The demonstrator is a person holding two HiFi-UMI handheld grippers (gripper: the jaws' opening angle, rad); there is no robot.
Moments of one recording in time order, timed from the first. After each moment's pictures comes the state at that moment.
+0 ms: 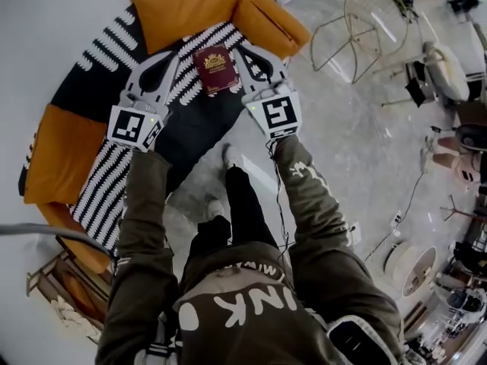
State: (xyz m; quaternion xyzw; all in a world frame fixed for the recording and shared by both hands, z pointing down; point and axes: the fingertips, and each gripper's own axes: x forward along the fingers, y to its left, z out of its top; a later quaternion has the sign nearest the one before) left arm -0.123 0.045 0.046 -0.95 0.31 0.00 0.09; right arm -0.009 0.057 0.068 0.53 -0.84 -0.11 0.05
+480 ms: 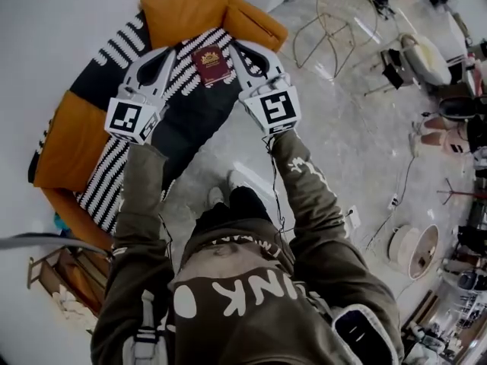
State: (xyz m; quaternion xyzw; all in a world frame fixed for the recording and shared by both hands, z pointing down) left arm -0.161 0.169 -0.074 -0.95 0.29 0.03 0.12; right arm -0.049 0.198 -0.073 0.53 -0.83 -0.15 0.03
